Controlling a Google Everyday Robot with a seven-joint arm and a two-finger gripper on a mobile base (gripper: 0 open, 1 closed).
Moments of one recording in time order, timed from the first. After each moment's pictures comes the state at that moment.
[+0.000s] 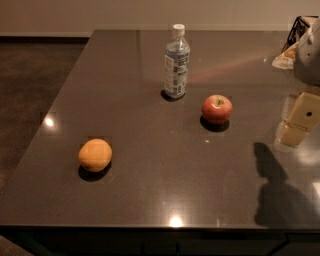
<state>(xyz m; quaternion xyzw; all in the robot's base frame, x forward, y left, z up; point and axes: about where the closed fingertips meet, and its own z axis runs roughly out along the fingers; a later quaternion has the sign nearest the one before) 0.438 -0.216 0.978 -0.60 0.78 -0.04 0.16</state>
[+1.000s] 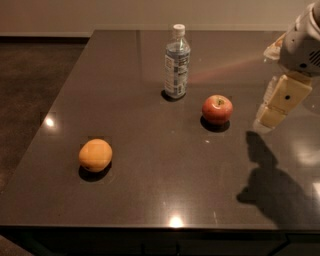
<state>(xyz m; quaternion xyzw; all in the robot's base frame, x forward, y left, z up) 0.475 -0.204 0.982 -0.57 0.79 -0.02 0.21</state>
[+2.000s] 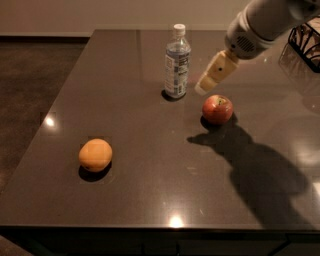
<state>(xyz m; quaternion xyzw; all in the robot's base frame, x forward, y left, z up) 0.600 -0.144 0.966 -0.48 0.82 0.01 0.30</state>
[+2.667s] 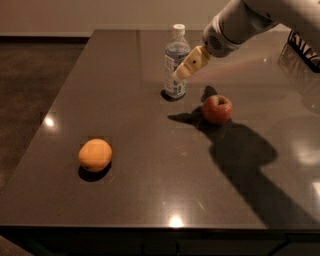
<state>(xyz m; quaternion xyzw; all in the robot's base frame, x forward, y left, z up) 0.668 -0.111 0.948 -0.40 0.85 0.04 0.35</state>
